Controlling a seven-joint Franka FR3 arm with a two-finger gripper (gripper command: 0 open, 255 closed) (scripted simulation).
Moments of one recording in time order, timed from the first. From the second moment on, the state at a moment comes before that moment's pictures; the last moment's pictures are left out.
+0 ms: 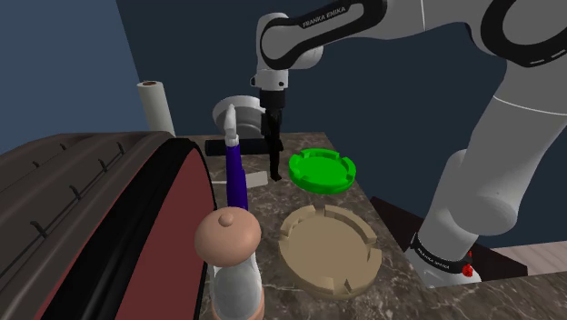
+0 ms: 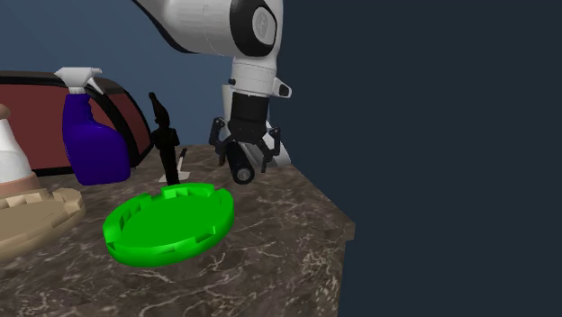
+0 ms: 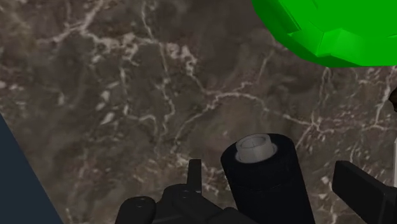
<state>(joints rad) 0.18 -0.04 0.00 -2.01 0.15 1.87 -0.35</state>
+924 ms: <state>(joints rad) 0.18 -0.05 0.00 -1.98 0.14 1.83 -0.35</state>
